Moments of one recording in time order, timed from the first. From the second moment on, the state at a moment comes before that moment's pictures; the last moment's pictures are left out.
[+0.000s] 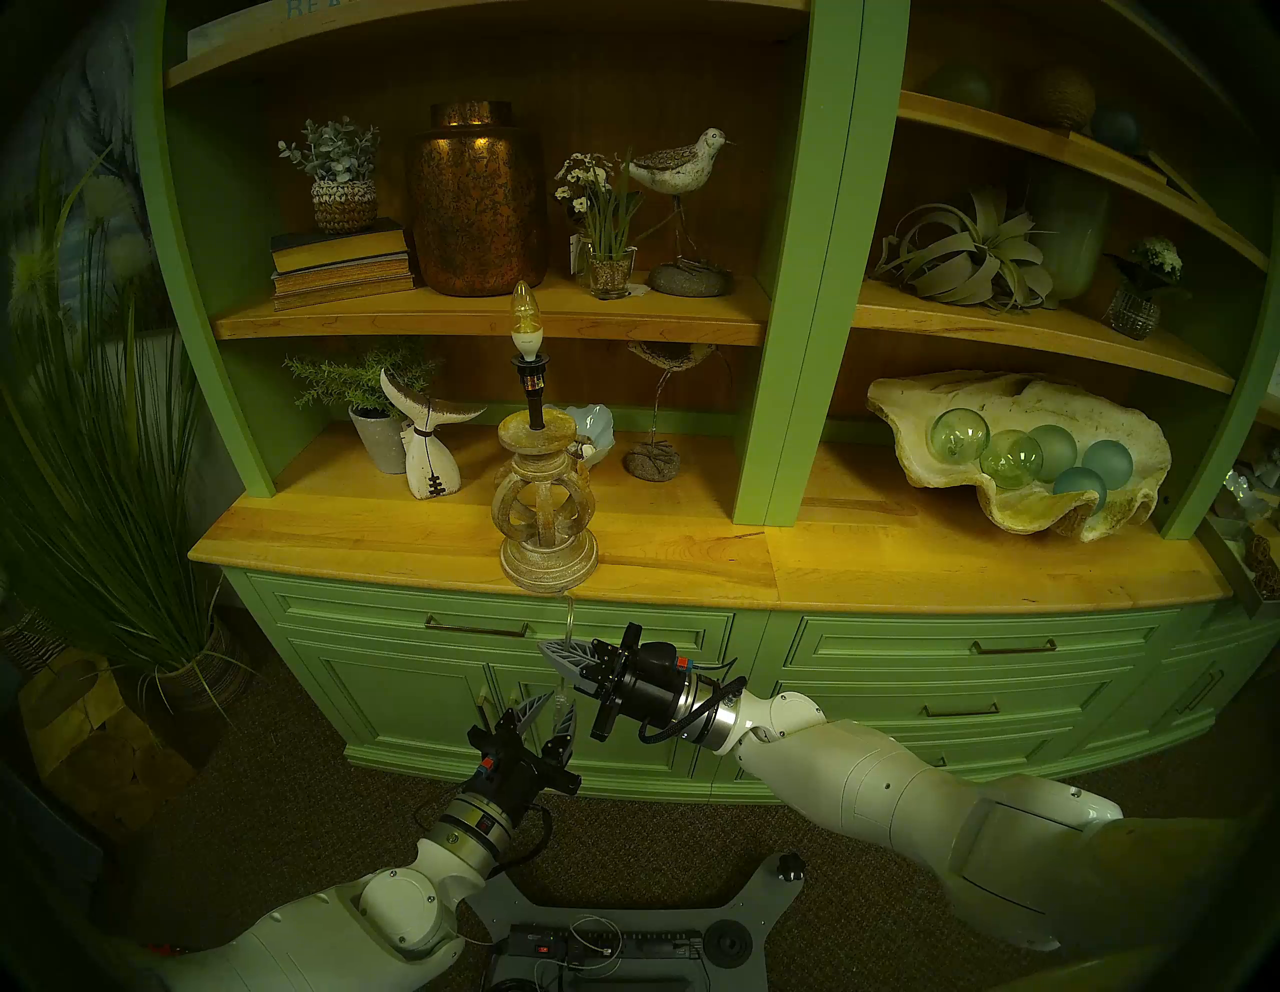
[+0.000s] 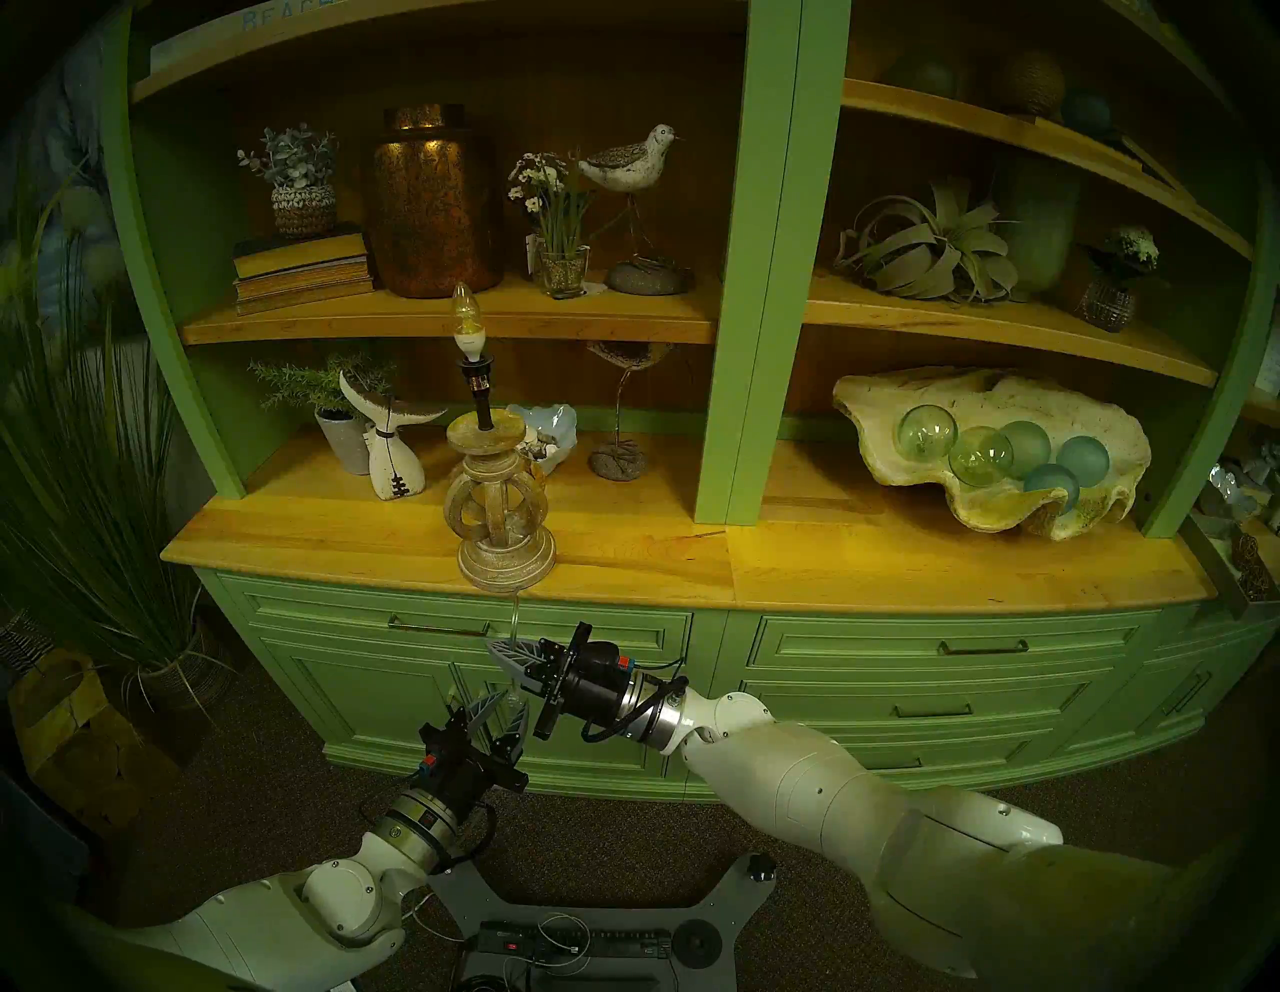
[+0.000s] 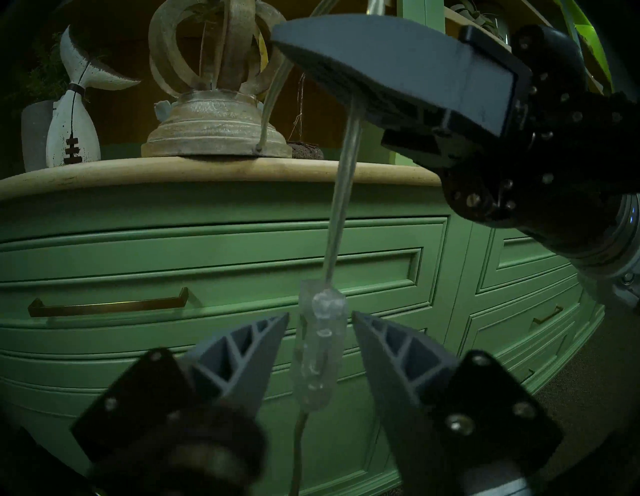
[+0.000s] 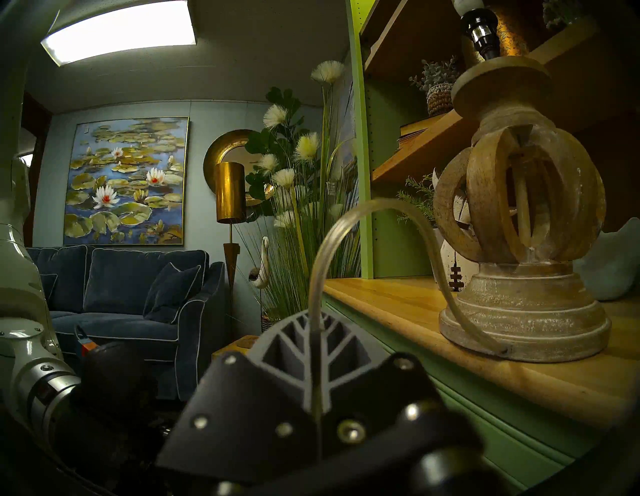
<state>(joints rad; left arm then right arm) 1.78 -0.95 -0.82 -1.41 -0.43 -0.62 0.20 -1.12 -1.29 0.50 -0.79 1.00 -0.83 1.00</state>
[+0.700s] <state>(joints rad) 1.75 -0.98 -0.83 -1.39 -0.43 -0.63 0.16 -1.11 -1.28 0.47 -0.79 1.02 -0.84 0.99</state>
